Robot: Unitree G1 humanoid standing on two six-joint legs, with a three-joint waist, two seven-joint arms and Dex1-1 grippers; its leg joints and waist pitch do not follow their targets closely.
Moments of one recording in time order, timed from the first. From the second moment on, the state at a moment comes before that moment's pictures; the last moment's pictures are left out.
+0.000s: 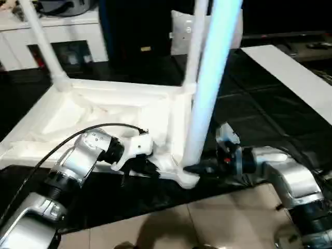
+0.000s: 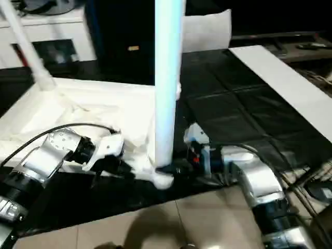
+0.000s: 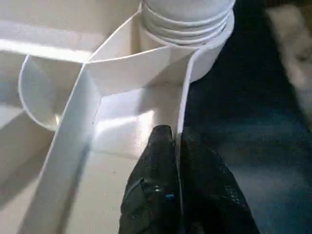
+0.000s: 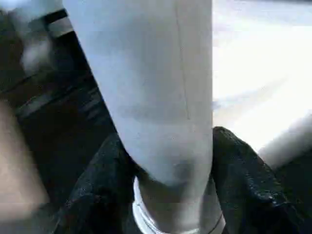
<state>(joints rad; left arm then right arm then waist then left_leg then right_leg) -0.56 0.40 -0.30 0.35 0.05 0.41 -1.15 -0.38 -0.25 0.10 0.17 0.24 0.49 0.85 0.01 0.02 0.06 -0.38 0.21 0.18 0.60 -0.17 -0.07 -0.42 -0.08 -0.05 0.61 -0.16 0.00</state>
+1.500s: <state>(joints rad) -0.60 0.42 -0.36 0.52 0.03 0.03 -1.32 -0.40 -0.45 0.13 0.25 0.23 0.24 1.18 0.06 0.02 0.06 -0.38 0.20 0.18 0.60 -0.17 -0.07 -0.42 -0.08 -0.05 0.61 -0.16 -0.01</state>
